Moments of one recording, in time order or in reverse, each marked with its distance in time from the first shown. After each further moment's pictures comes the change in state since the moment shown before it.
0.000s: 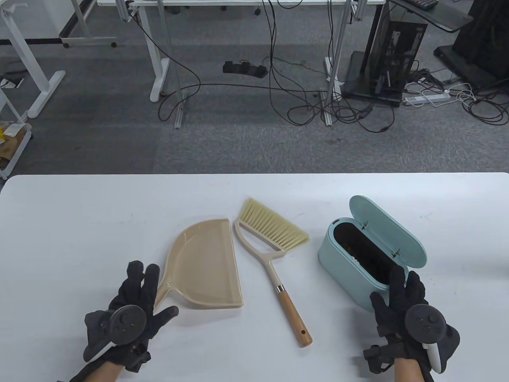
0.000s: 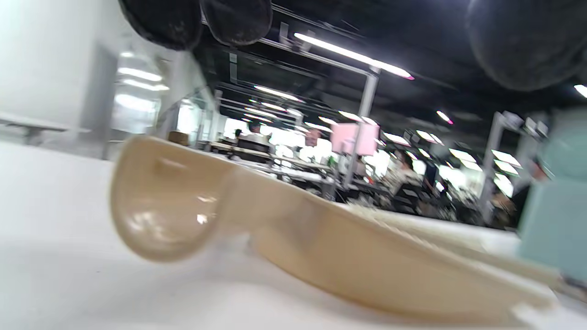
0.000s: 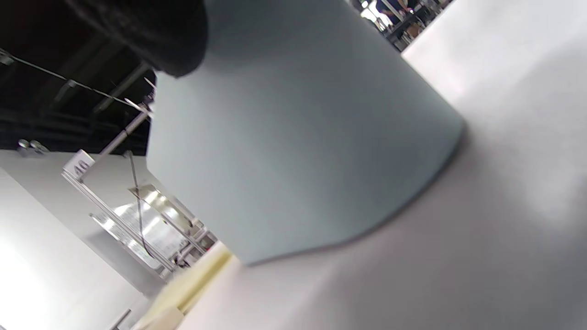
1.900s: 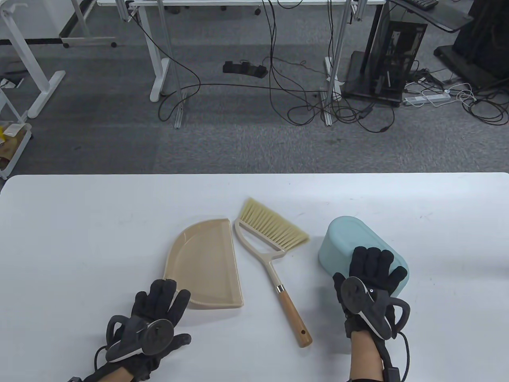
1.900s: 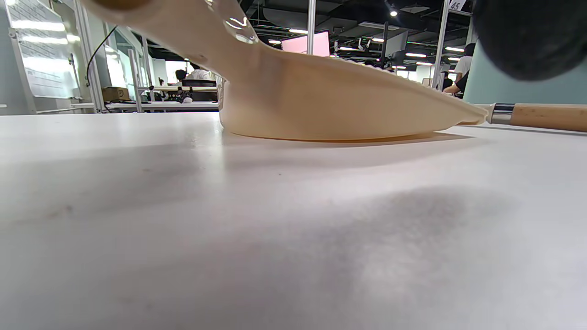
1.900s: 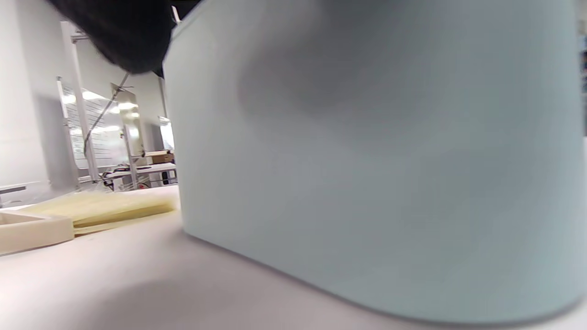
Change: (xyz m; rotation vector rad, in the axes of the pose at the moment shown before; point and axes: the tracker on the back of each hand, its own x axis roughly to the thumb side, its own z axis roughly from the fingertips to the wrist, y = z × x) left_hand 0.015 -0.044 0.001 -0.233 -0.119 -0.124; right_hand 0.083 0.060 -0.026 -0.011 -0.085 0.661
